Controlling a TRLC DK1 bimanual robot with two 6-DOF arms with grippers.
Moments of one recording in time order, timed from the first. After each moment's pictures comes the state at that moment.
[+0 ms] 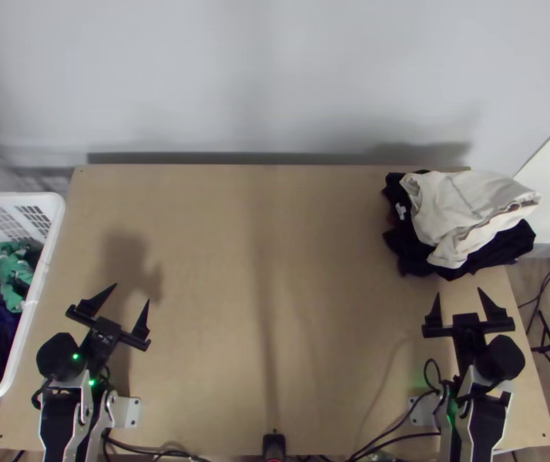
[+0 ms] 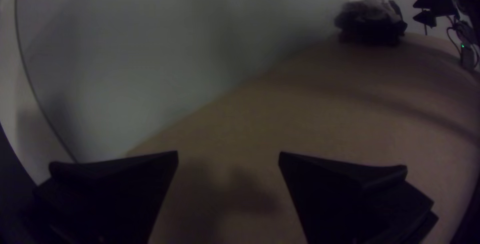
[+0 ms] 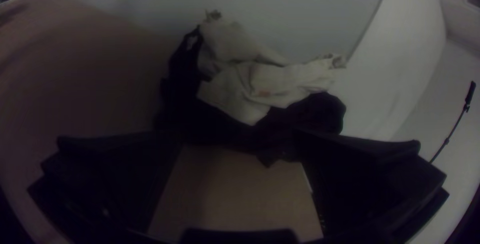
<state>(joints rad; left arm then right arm) 0.05 0.00 0.08 -0.32 0.25 0.50 -0.28 0.00 0.09 -0.31 -0.11 -0.53</state>
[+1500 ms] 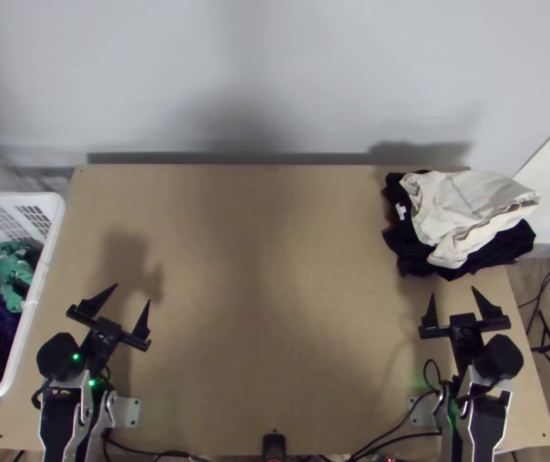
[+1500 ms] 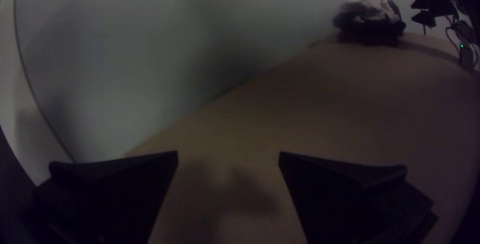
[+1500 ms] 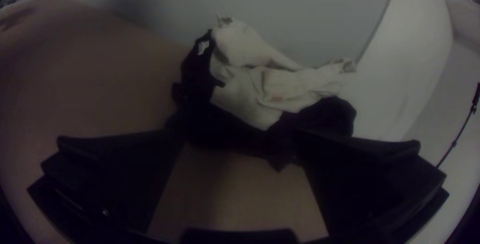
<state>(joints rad) 0.04 0.00 0.08 -0.32 0.25 0.50 -0.25 0.00 0.09 -0.31 -0.14 -0.51</state>
